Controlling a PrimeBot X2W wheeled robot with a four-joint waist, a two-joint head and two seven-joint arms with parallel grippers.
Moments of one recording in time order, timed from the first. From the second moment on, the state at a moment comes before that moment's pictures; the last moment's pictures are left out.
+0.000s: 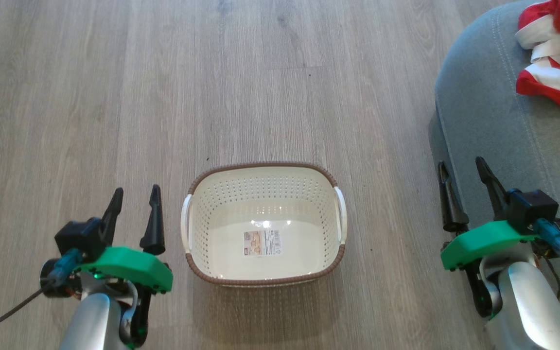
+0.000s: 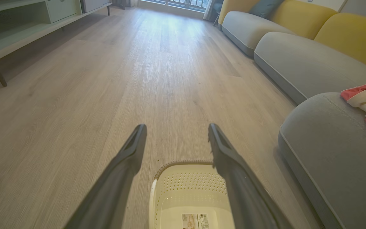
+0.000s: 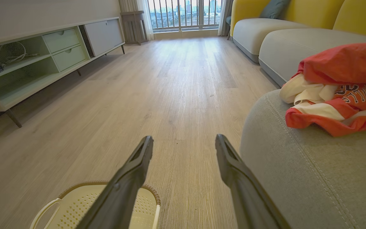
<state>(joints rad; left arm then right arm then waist) -0.18 0.05 -0.05 0.34 -0.28 -0.04 -0.25 -0.24 -0.07 -0.03 0.39 0.14 0.13 -0.26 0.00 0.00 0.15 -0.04</state>
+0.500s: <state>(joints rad) -0.14 0.04 -0.03 0.34 -0.27 -0.04 -0.25 -0.21 -0.07 -0.02 0.41 0.14 0.13 -0.26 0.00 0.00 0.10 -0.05</state>
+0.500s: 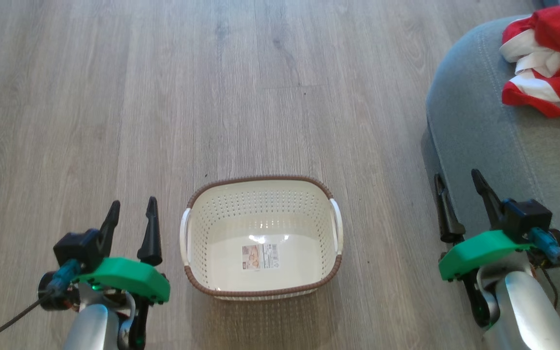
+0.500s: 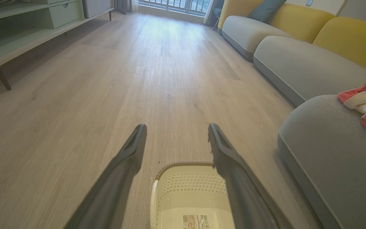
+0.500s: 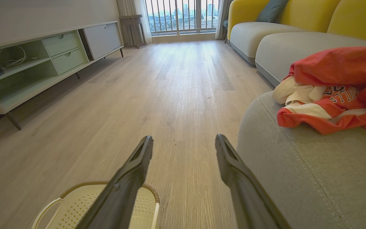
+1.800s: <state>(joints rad) -0.10 0.04 -0.03 0.39 -0.43 -0.05 -0.20 -0.17 -0.07 -0.03 0.46 0.31 0.13 -0.21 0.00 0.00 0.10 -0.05</state>
